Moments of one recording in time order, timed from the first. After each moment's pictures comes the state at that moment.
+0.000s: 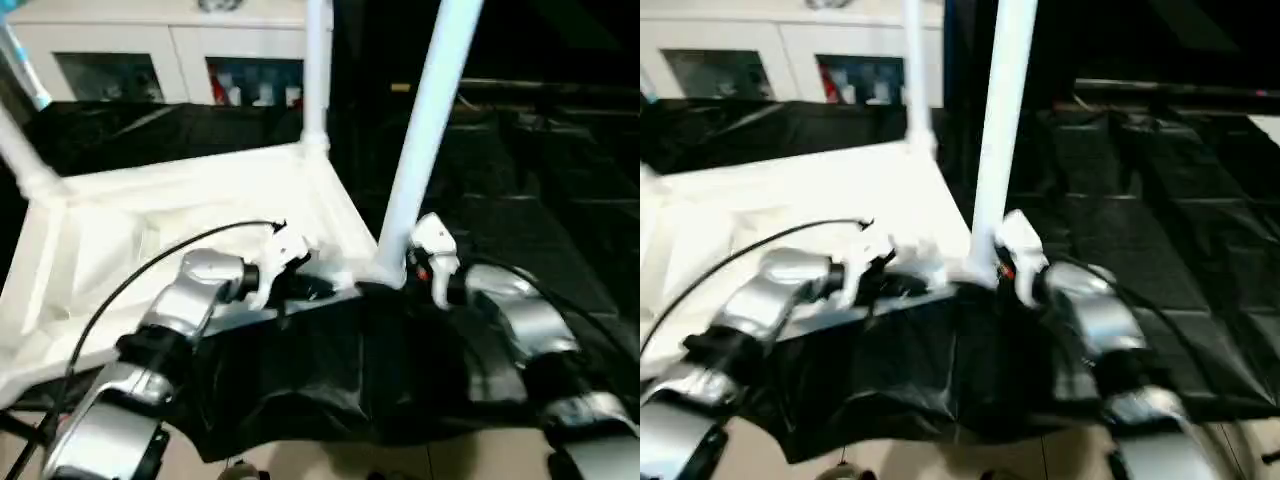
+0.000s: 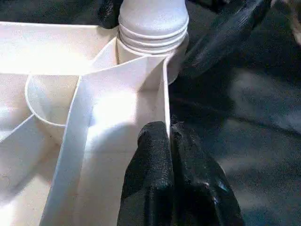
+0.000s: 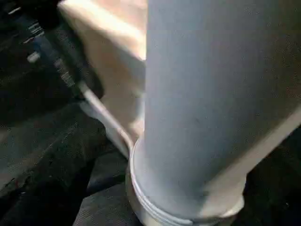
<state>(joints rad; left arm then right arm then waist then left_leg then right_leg) -0.62 0.32 -0.26 0.61 -0.02 0.13 -1.23 -0.50 -0.36 0.16 0.51 0.09 0.15 1.05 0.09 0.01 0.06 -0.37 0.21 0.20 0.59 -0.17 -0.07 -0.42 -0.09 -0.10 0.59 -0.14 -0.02</state>
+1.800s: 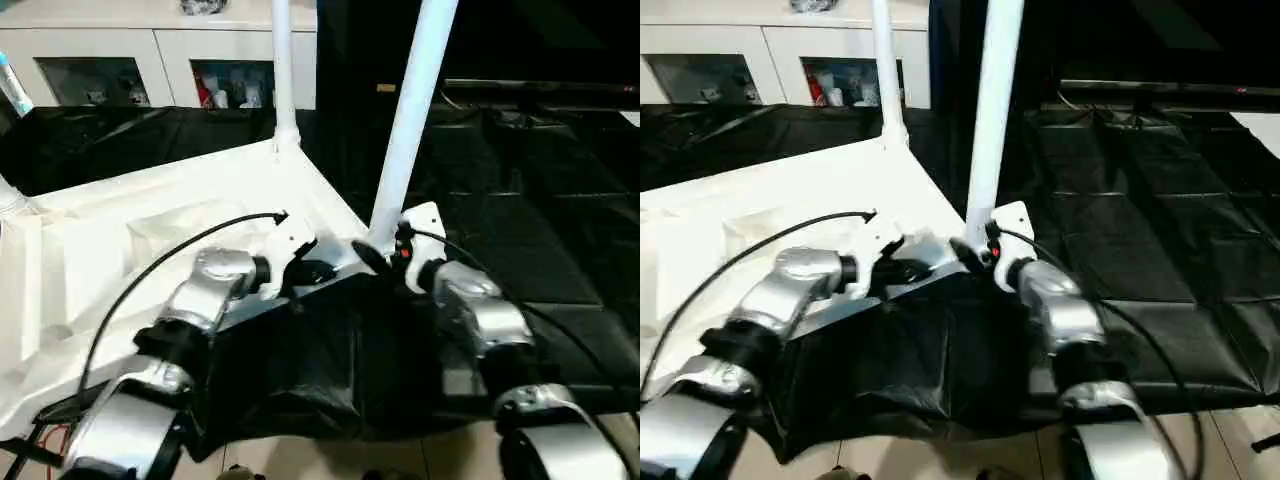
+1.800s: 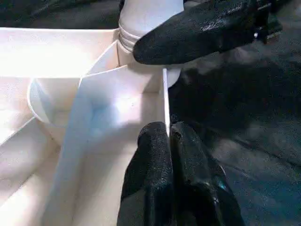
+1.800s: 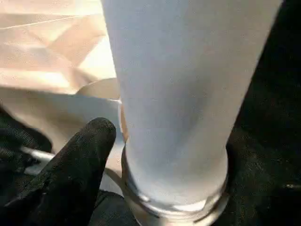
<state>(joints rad) -0.65 0.24 -0.20 0.69 0.02 0.15 -1.03 -0.57 -0.17 0.03 0.66 0.08 0.16 0.71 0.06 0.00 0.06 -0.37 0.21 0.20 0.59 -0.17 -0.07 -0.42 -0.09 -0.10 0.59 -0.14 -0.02</state>
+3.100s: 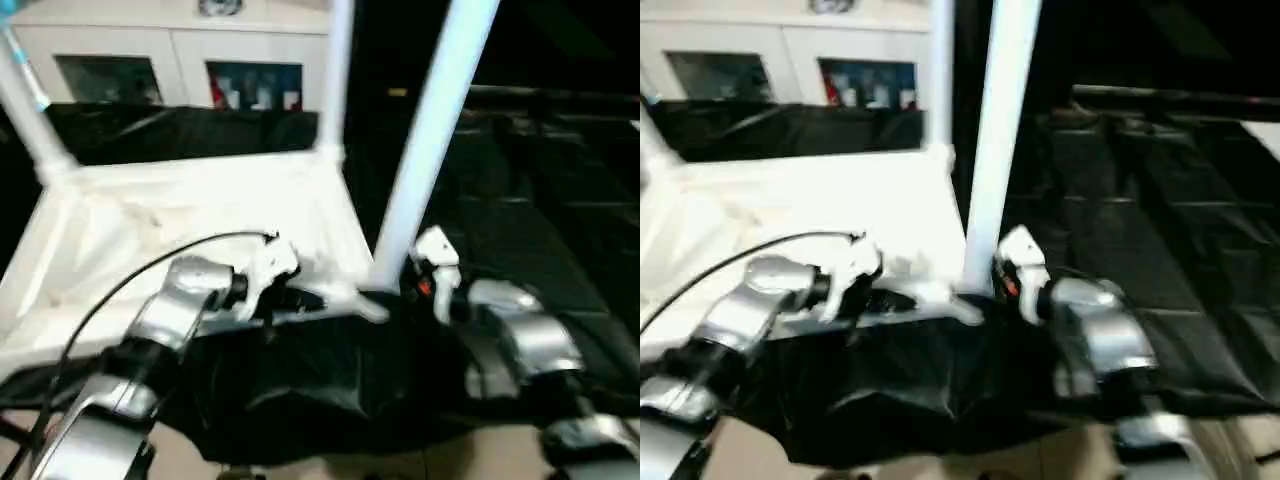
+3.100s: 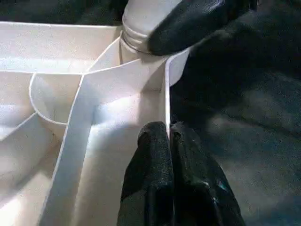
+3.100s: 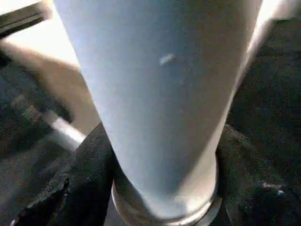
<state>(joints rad) -0.63 0.27 -0.22 0.66 0.02 0.15 -1.08 -0.49 -0.17 0.03 0.56 0.11 0.22 0.72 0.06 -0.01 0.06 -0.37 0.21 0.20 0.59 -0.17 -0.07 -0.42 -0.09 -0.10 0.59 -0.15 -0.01</state>
